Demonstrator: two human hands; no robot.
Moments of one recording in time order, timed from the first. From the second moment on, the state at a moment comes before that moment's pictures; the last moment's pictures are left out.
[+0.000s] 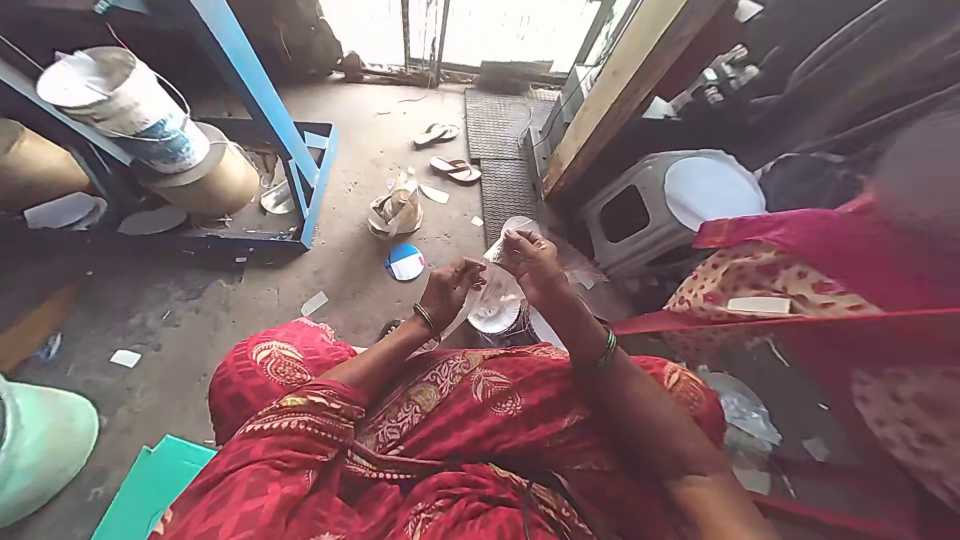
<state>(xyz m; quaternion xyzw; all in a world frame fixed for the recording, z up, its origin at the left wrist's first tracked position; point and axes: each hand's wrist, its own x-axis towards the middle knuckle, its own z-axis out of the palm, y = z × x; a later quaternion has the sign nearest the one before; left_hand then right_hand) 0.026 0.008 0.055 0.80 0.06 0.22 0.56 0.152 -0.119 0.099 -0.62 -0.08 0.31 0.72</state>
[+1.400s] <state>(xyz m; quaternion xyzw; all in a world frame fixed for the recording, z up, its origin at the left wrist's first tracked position) -0.014 -0.005 0.162 0.81 -0.04 0.31 0.50 0.117 -0.153 0.173 -0.54 -0.33 0.22 0.75</state>
